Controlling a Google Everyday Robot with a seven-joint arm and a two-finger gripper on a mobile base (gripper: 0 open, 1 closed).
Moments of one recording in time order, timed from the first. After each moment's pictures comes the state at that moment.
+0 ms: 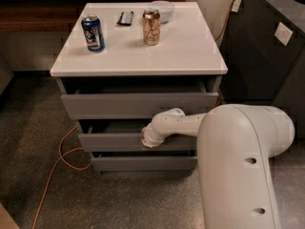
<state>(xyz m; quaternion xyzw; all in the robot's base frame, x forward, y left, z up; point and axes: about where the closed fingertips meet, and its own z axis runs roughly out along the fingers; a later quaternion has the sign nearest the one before) 0.691 0.012 0.430 -0.70 0.68 0.03 0.24</state>
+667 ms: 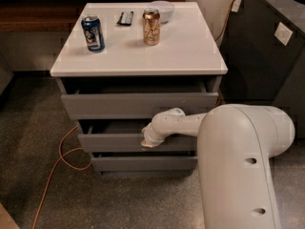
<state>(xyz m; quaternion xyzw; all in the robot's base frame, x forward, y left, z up) 0.691 0.012 0.430 -0.70 0.68 0.03 0.24</state>
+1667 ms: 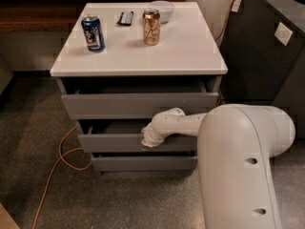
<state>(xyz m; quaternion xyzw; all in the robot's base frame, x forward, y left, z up) 0.691 0.012 0.432 -0.70 0.68 0.03 0.24</state>
